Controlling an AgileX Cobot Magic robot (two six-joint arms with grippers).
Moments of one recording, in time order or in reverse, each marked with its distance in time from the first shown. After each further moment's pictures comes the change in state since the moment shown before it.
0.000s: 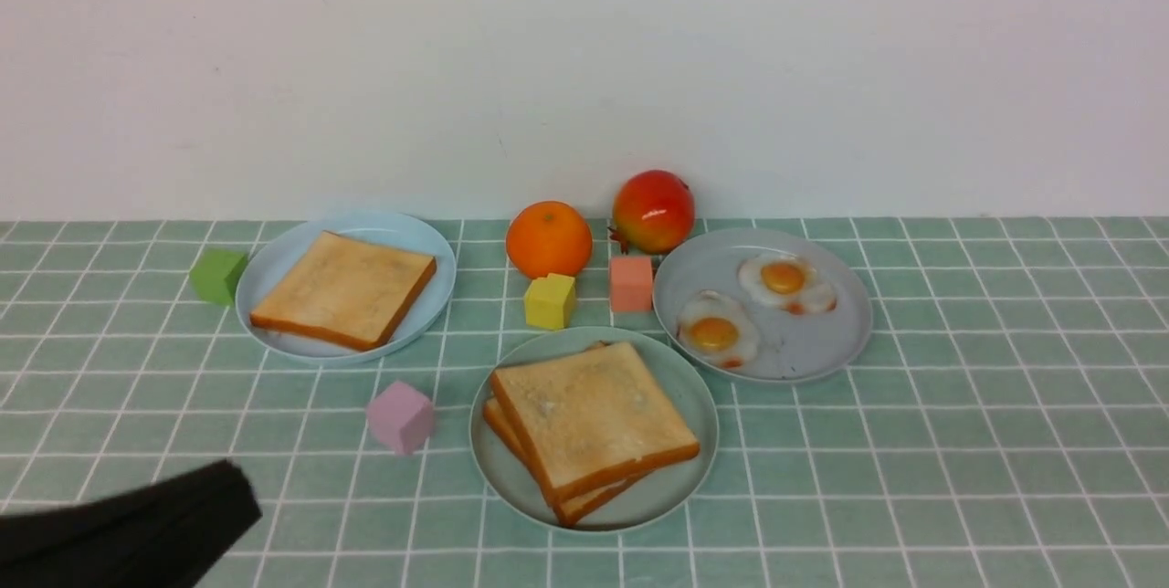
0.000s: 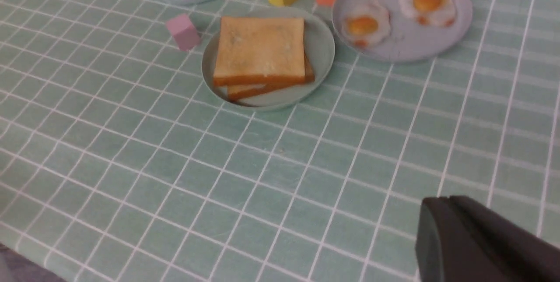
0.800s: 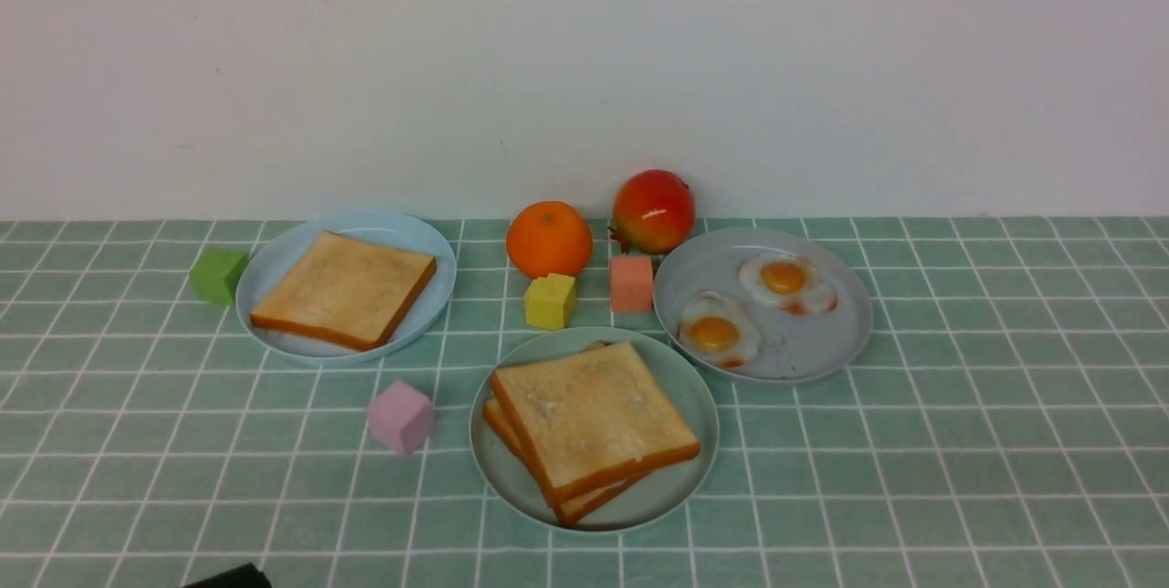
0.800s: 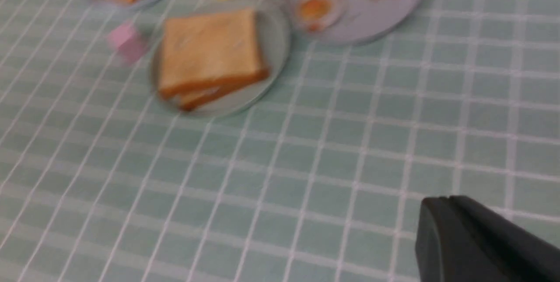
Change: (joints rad) right arm -0.187 -0.053 0.112 -0.008 -0.091 -0.007; left arm 0.000 -0.041 0.102 -0.001 0.055 0.000
